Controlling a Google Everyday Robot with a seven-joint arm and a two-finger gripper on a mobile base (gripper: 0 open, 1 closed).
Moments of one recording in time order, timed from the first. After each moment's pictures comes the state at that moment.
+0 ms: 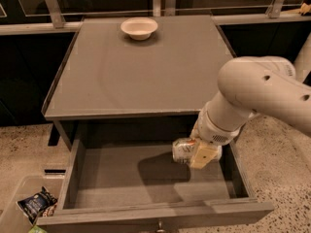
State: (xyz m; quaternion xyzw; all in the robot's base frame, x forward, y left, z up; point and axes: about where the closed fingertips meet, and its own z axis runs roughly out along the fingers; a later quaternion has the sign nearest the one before) arm 0.458 -0.123 0.749 -0.66 0.74 0.05 0.14
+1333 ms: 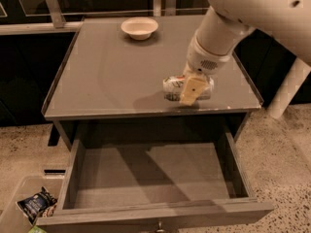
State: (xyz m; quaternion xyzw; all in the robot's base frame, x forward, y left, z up) arm 0.558 -0.107 0.881 -0.64 0.75 0.00 0.18
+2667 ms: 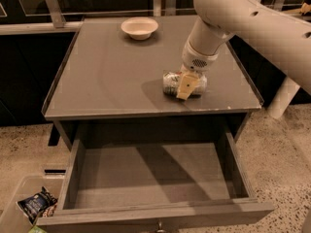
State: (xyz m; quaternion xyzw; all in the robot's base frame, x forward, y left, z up) arm 0.628 -0.107 0.836 -0.63 0.76 0.00 0.17
